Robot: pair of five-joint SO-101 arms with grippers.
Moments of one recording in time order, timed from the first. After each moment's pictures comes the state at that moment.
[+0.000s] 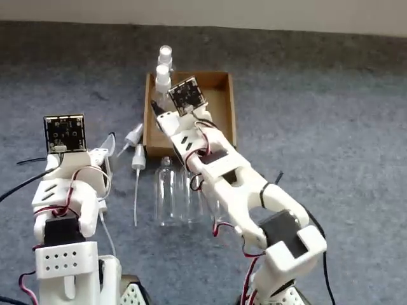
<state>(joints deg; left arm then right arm) -15.3 -71.6 67.8 41.4 -0.2 -33.9 8.4 33.5 -21.2 6.7</state>
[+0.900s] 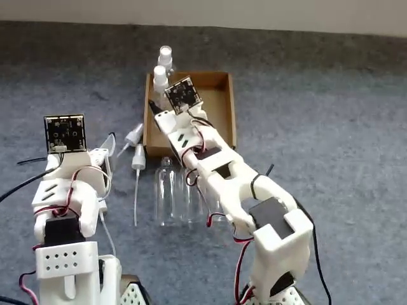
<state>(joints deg) -15.3 -71.6 67.8 41.4 -0.2 -33.9 15.9 27.5 -22.5 6.7</state>
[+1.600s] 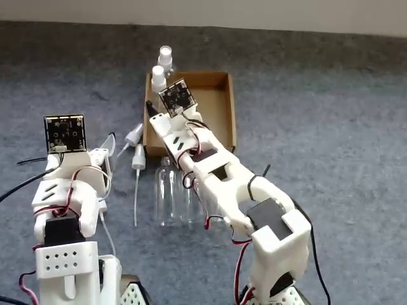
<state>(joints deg) -15.3 -71.6 67.8 41.4 -0.2 -35.6 15.9 27.5 -22.5 6.7</state>
